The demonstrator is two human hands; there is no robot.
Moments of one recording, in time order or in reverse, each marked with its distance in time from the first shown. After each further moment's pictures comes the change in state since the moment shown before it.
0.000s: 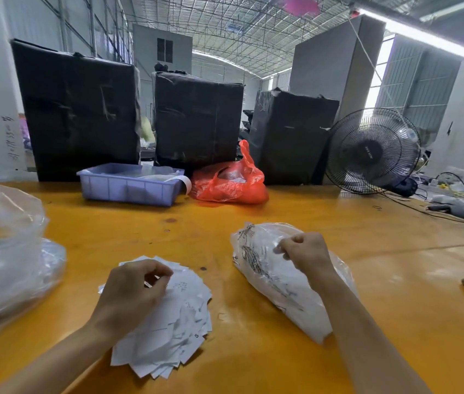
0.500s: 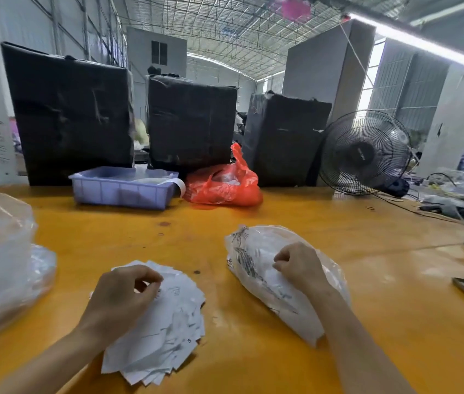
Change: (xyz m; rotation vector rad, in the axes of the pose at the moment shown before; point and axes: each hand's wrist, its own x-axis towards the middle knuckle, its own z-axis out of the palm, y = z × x) left_hand 0.002 -0.004 -0.004 0.072 -0.046 -0.013; right_hand 0.009 0.022 0.000 -0.585 -0.072 -0.197
